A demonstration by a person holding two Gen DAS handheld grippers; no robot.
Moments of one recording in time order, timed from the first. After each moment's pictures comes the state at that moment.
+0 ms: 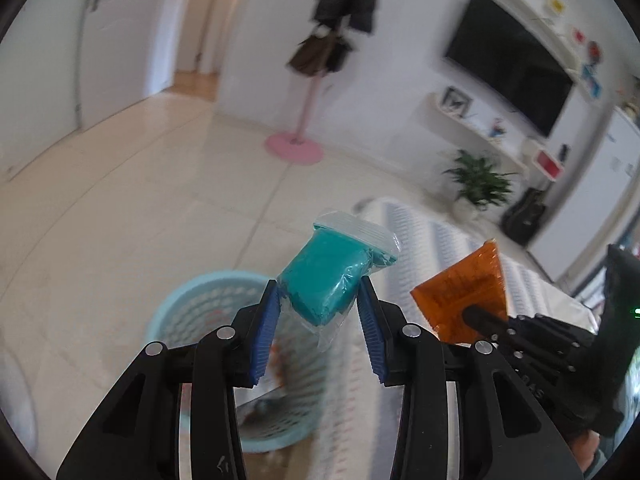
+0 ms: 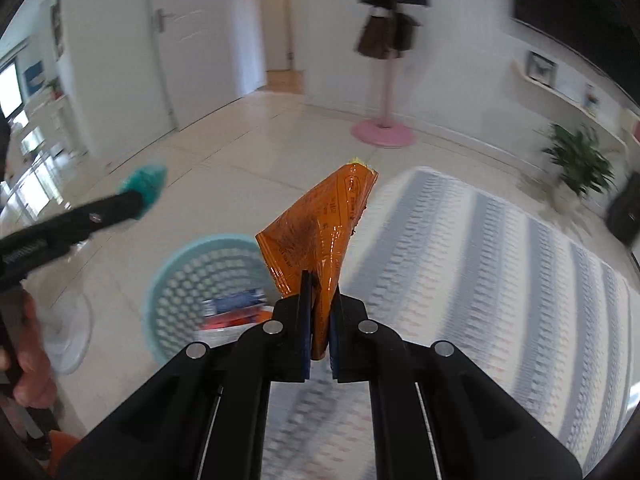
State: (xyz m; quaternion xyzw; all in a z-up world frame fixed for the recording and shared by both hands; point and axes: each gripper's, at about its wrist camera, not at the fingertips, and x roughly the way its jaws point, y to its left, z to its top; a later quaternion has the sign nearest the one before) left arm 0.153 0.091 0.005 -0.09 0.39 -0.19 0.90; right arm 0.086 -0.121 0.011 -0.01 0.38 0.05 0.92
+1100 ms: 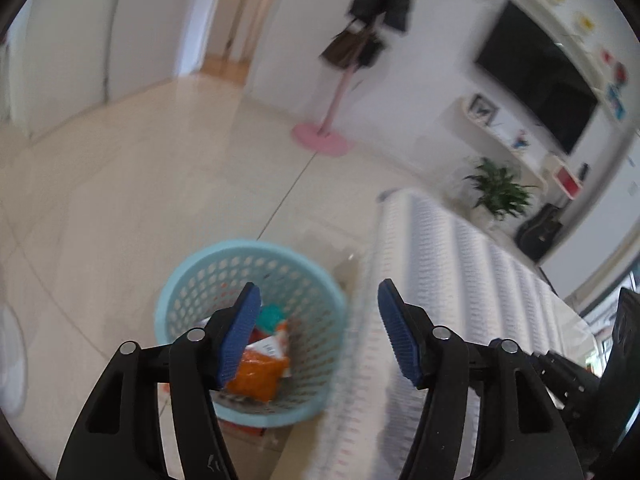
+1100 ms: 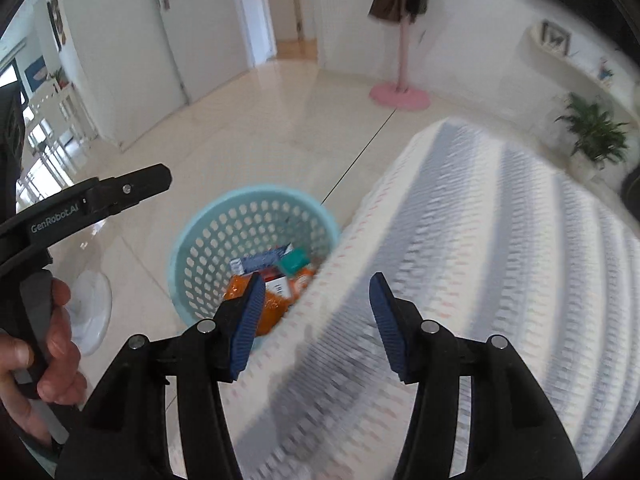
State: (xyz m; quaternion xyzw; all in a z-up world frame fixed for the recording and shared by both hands) left arm 0.123 0.089 0.007 -0.11 0.39 -0.16 0.90; right arm 0.045 -0.110 -0.008 0.02 0.41 0.06 0.91
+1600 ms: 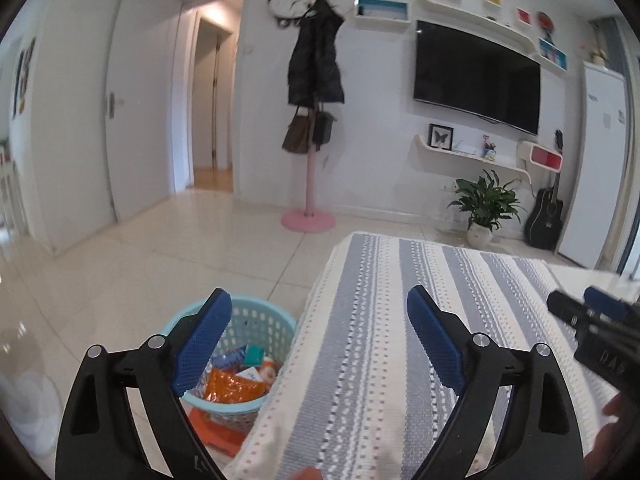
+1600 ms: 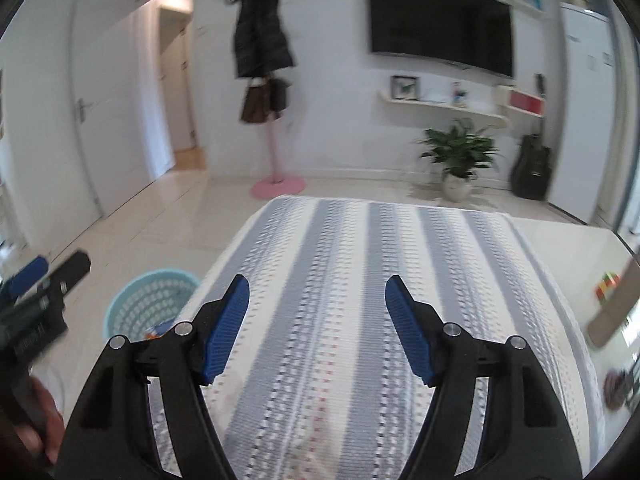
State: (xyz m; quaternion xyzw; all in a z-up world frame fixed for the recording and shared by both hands) left arm -0.044 -0.026 0.035 0.02 0.21 -0.14 0.97; right arm -0.137 -0.232 0.027 0.07 0.24 -0.15 0.96
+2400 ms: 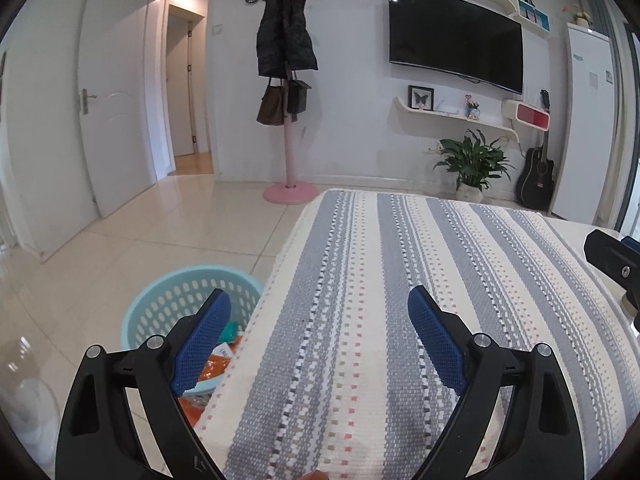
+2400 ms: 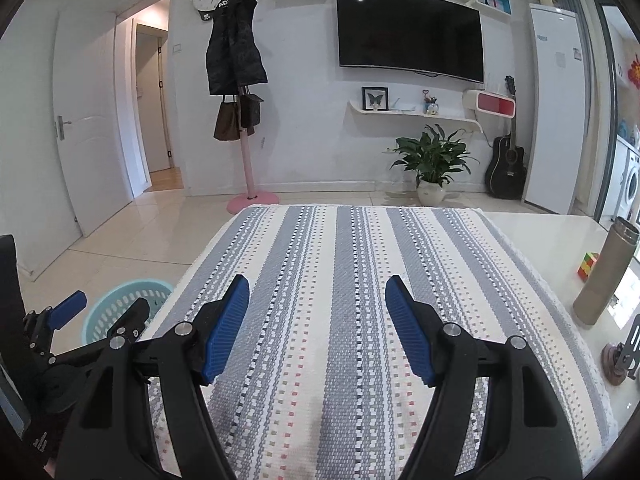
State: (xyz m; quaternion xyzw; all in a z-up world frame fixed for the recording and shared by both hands) left arm -0.041 -0.066 -0.016 0.05 0.26 -0.17 0.95; right arm -0.161 -0.239 0.003 0.08 0.21 -0.19 0.96
